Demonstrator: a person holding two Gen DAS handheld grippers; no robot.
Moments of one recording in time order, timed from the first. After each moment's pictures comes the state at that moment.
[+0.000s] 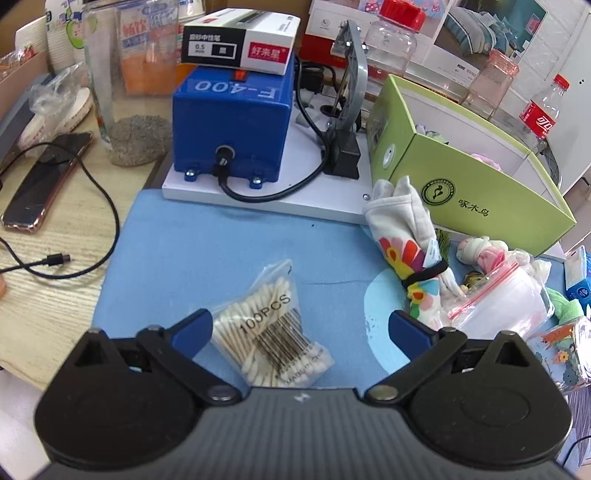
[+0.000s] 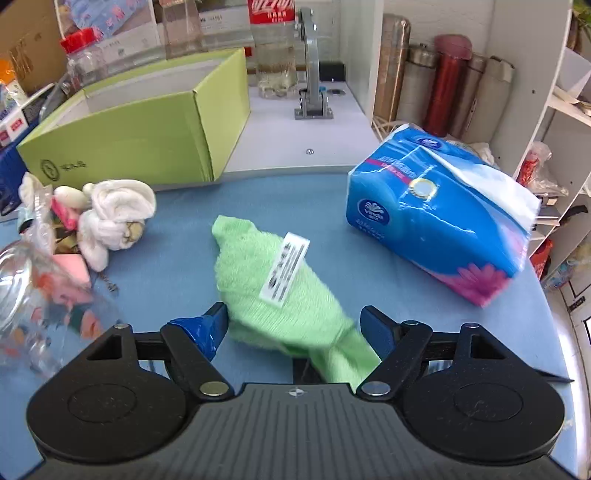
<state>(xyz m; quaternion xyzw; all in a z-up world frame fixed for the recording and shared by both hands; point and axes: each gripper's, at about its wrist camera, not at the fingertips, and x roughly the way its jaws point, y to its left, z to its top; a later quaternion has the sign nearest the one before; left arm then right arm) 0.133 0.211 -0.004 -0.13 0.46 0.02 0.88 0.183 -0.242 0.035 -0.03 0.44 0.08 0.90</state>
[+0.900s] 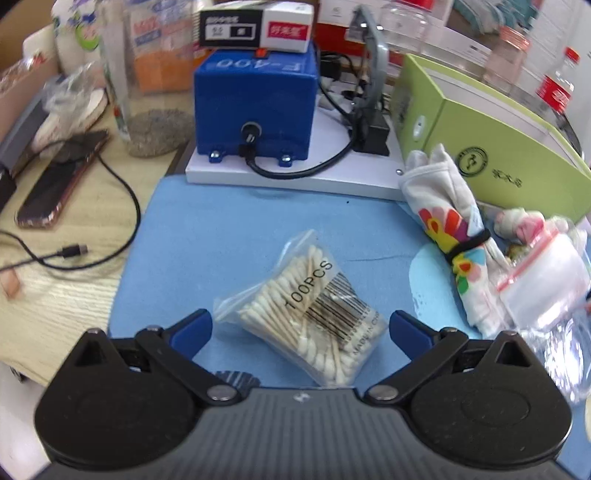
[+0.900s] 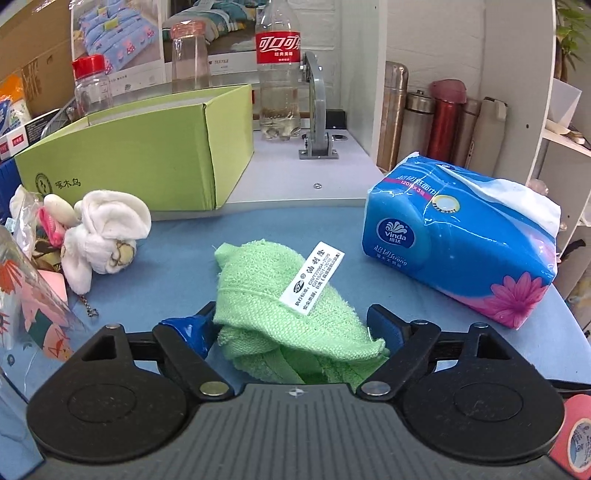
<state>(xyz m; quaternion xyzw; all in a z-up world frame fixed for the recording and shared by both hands) 0.125 0.216 -0.033 -0.10 0.46 0.05 0.88 0.194 -0.225 -0.014 -0.03 0.34 0.06 0.94</state>
